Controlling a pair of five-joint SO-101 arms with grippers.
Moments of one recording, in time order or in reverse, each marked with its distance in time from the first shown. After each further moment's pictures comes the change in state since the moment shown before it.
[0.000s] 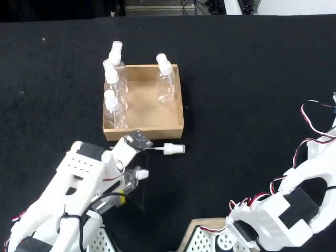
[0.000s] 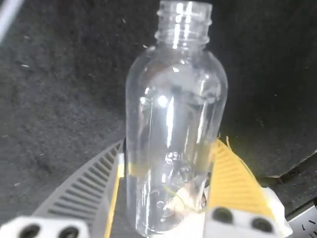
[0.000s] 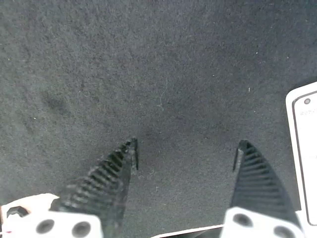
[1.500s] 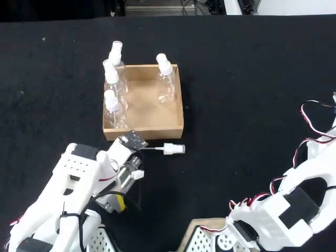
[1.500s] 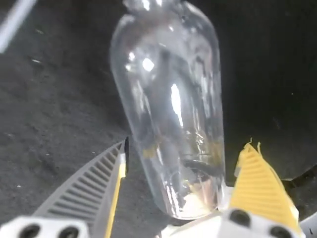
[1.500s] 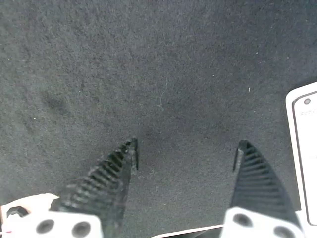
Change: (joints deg) left arm -3.8 0.0 5.0 -4.7 -3.6; right arm 0.0 0.0 0.0 0.0 0.0
